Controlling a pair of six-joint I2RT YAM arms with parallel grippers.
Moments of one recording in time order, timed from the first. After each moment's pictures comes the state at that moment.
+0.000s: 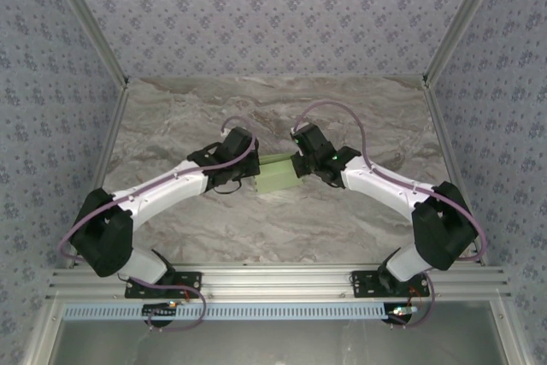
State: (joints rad) left arm -0.76 1.47 1.02 -0.45 -0.18 -0.78; right arm 0.70 1.51 1.04 -0.41 0.23 0.19
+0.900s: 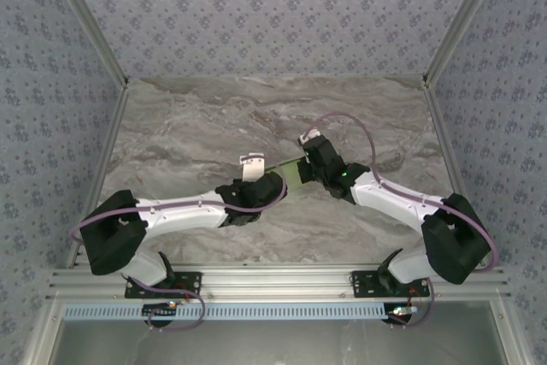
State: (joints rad) left arm -1.09 1.50 0.86 -0.26 -0.77 -0.81; right arm 0.70 1.40 0.83 -0.18 0.26 0.20
